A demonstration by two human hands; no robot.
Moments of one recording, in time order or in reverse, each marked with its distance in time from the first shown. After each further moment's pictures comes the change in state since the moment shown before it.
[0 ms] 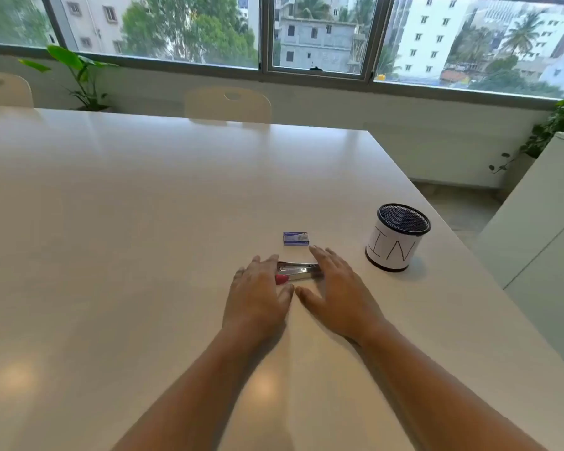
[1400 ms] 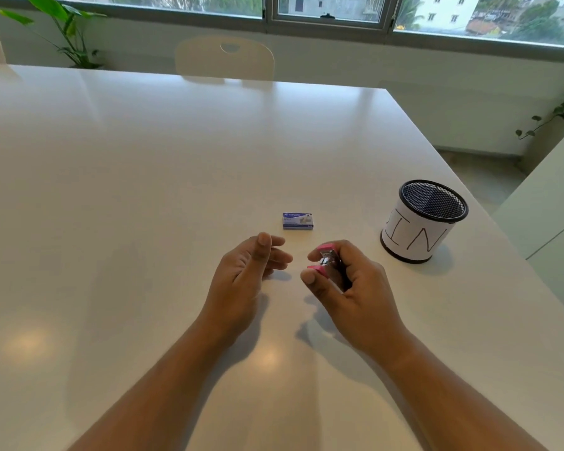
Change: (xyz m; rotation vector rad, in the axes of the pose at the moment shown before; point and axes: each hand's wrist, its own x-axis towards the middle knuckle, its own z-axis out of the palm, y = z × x) left_hand 0.014 -0.011 -0.004 -0.940 0.045 -0.063; right_hand -0.005 -0.014 -0.014 0.629 0.207 -0.075
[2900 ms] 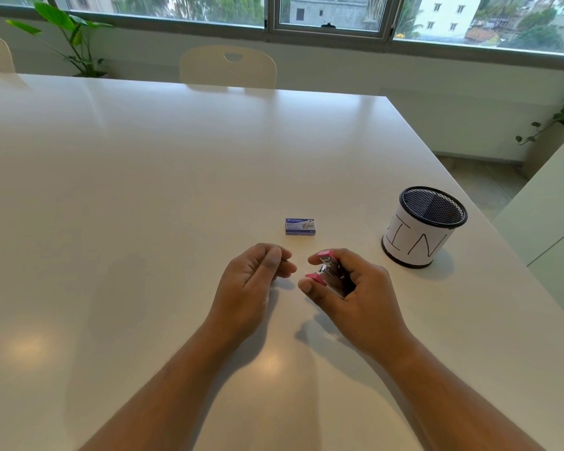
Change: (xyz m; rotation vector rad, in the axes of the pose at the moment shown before) left_hand -0.005 0.005 0.003 0.102 0.011 0.012; right_hand -0.001 -0.001 -0.002 -0.001 0.003 0.047
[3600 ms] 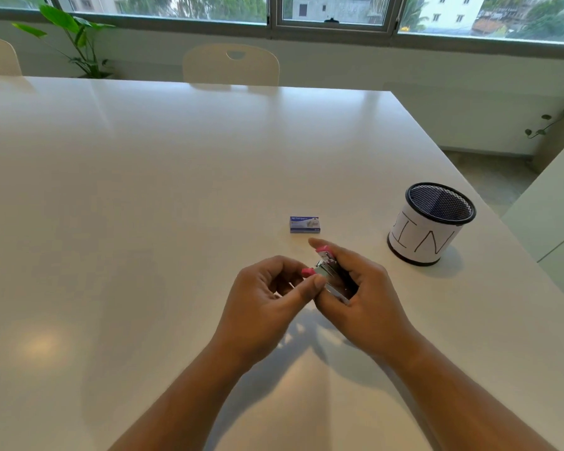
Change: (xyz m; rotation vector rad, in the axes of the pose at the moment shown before) left_hand -0.024 0.022 0.004 0.007 -0.102 0.073; right_hand 0.001 0.008 0.002 0.103 -0.114 -0.016
